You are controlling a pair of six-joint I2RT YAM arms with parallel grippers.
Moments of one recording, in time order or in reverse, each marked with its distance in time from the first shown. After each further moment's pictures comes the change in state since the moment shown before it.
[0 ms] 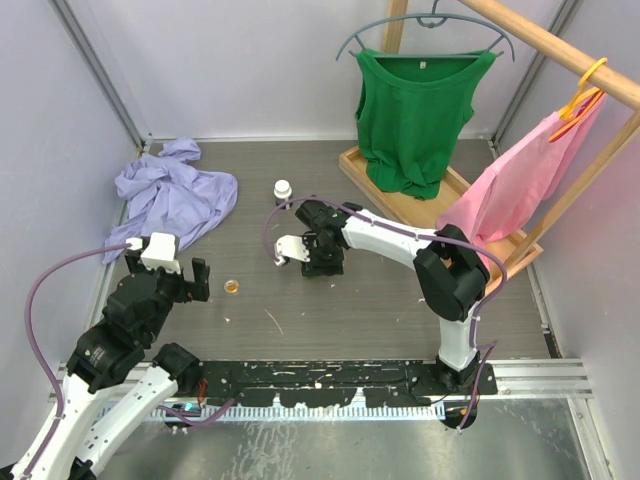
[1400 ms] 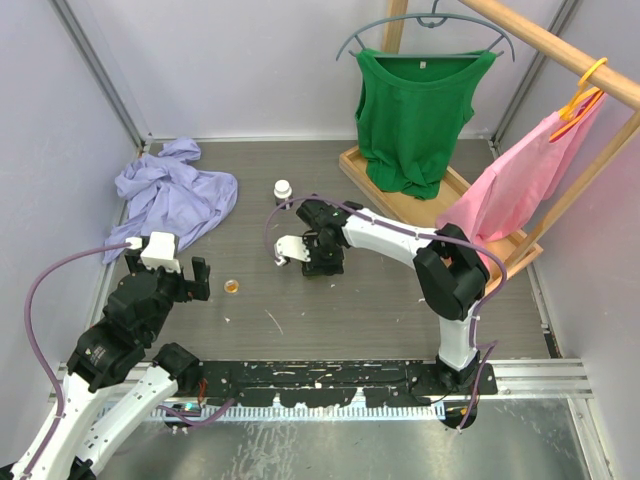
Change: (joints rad) left arm 0.000 0.007 0.002 -0.001 -0.006 -0.014; right arm -0.008 0.002 -0.005 0.020 -0.007 -0.032
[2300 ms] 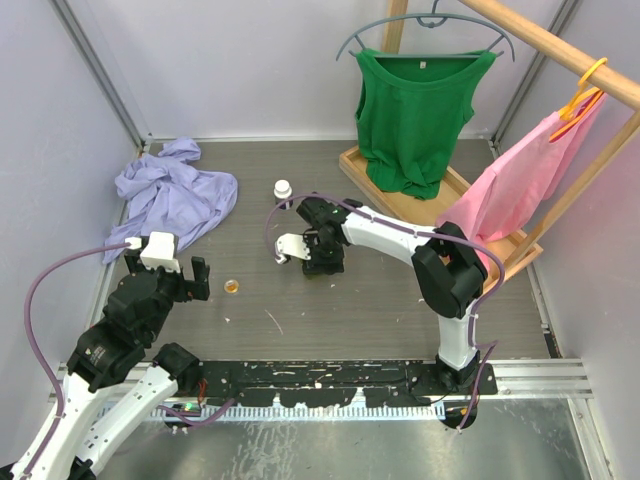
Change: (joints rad) left arm 0.000 0.000 0.000 0.000 -0.004 -0.004; right arm -0.008 0.016 0.025 -0.033 -0.013 -0.008
